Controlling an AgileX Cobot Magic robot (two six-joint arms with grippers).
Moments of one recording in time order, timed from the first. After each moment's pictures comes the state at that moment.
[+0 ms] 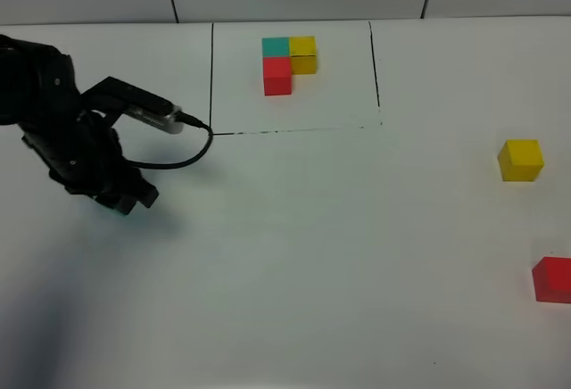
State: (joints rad) left arm -0.26 1.84 -1.11 0.05 0.72 0.24; right arm -0.04 0.01 -0.50 0.16 1.05 0.01
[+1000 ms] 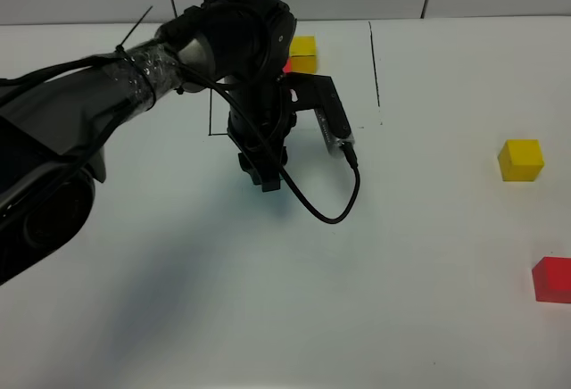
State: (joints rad) left arm -0.61 2.34 -1.93 0.08 1.16 0.73; right arm -0.04 0.01 -0.50 0.16 1.05 0.01
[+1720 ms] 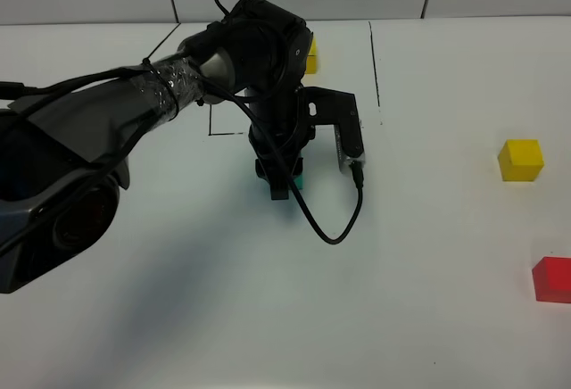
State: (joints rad) left arm -0.63 2.40 -1.96 0.04 1.10 0.89; right arm -0.04 0.01 -0.50 0.16 1.05 0.01
